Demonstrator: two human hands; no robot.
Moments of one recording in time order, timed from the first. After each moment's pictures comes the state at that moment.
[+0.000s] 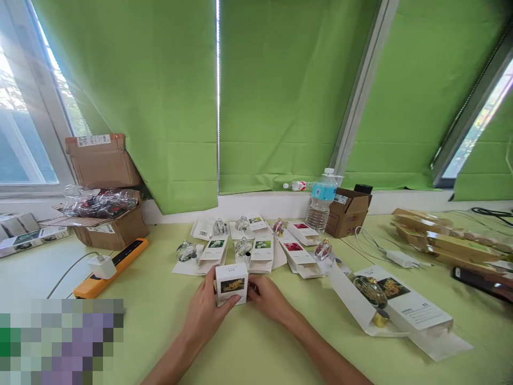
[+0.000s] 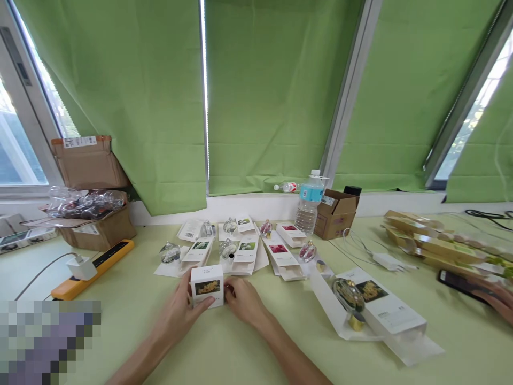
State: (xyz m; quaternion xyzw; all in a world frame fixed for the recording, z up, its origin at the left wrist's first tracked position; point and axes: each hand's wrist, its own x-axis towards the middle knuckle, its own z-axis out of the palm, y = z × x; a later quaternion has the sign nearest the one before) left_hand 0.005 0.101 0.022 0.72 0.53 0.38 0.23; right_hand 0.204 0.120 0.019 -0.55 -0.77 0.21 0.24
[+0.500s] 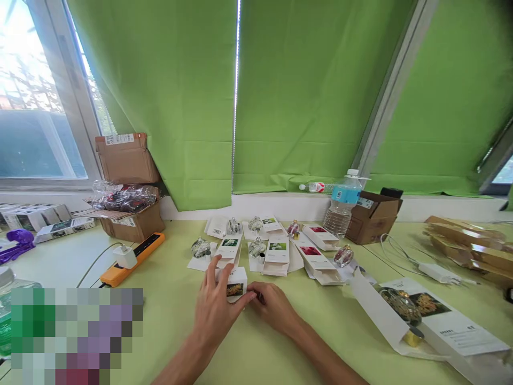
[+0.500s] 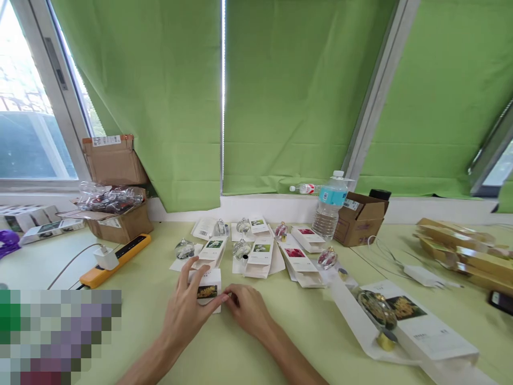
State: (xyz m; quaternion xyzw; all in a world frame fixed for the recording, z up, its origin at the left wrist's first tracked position) left_hand 0.002 0.091 0.029 0.73 0.56 0.40 -0.04; right_hand 0.179 0.114 0.011 -0.53 -0.80 0.17 0.22
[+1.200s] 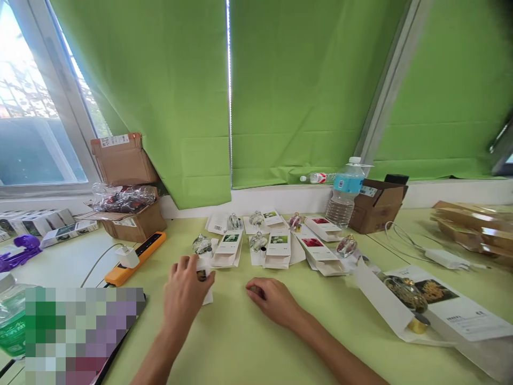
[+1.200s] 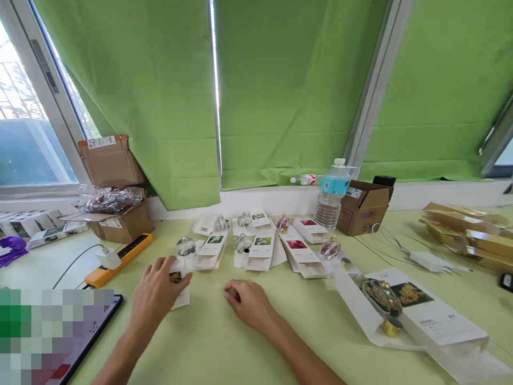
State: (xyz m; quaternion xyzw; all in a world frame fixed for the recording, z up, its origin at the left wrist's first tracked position) left_hand -0.047 0.099 0.061 0.64 0.72 0.24 -0.09; right_hand 0.183 0.112 0.009 -0.52 -0.80 0.18 0.21
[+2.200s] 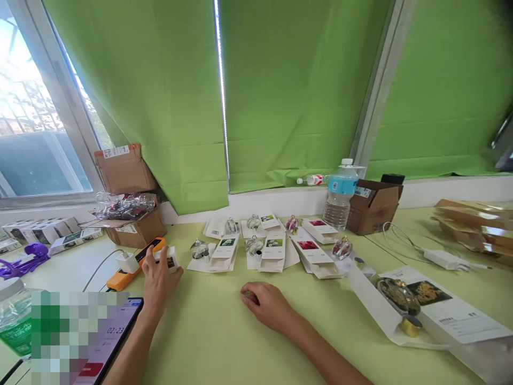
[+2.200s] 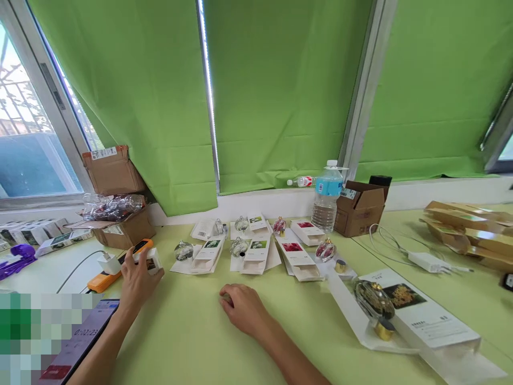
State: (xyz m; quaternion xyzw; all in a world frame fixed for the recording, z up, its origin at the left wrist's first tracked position) left_hand -0.126 0.159 0.013 0.60 0.70 0.33 -0.20; right_hand 0.188 0.106 0.015 -0.51 -0.82 0.18 0.20
